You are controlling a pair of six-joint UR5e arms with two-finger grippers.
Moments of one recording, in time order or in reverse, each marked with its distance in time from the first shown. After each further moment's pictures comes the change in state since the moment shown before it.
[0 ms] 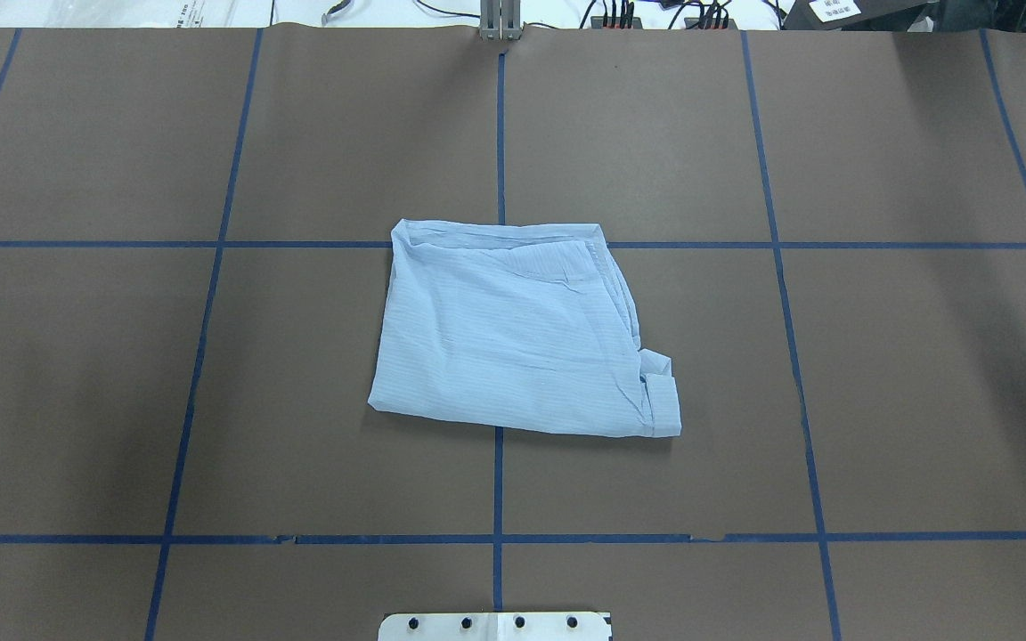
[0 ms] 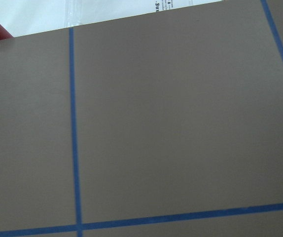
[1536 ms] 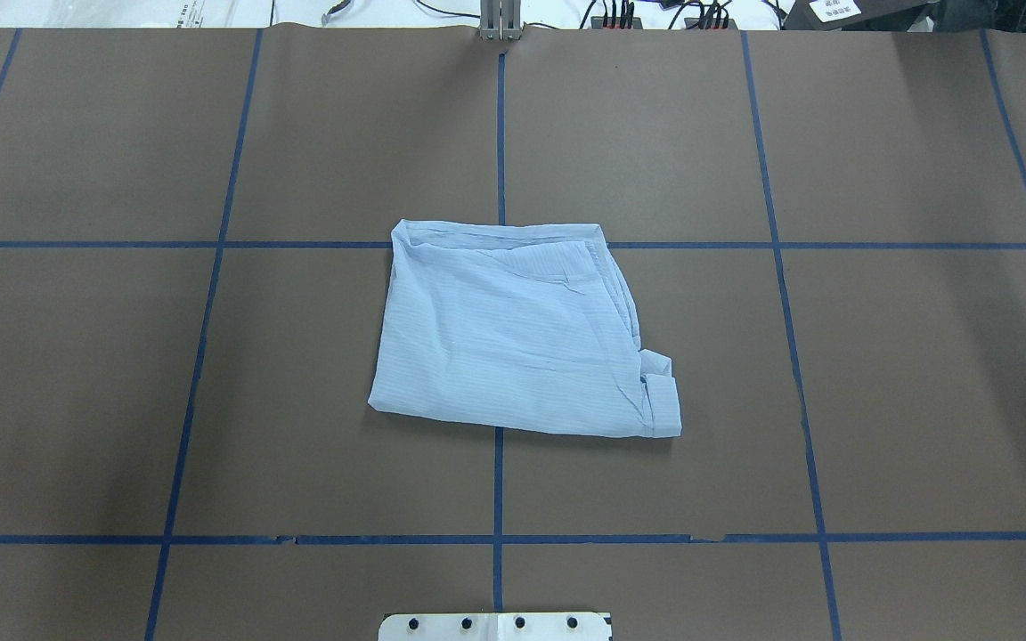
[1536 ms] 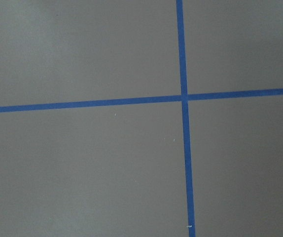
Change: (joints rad) left arm -0.022 0.062 -0.068 0.393 -0.018 0.147; right arm 0.061 -0.069 0.082 -0.179 0.013 0.157
